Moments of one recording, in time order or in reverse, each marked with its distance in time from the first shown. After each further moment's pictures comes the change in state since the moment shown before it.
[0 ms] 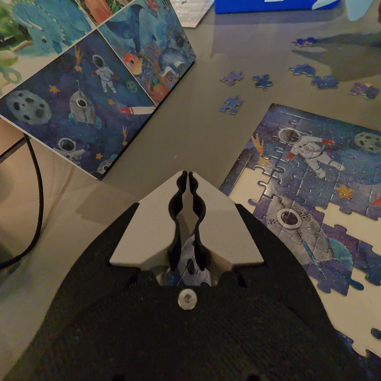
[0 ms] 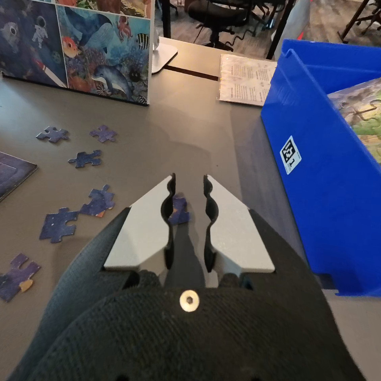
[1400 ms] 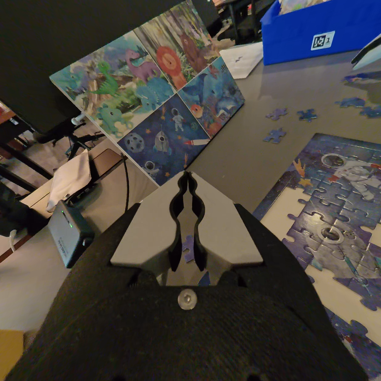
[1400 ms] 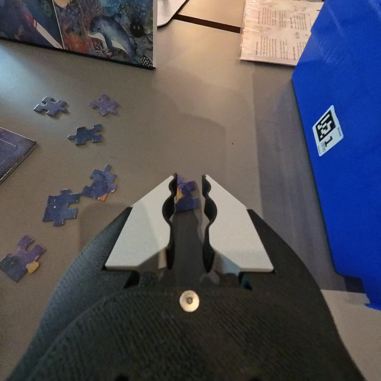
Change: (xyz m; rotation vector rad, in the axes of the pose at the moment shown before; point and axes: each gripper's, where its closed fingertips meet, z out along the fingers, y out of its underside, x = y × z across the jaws) left arm -0.043 -0.033 -0.049 0.165 -0.268 0.084; right arm -0.009 0.026 0.010 -0.156 -0.079 0.026
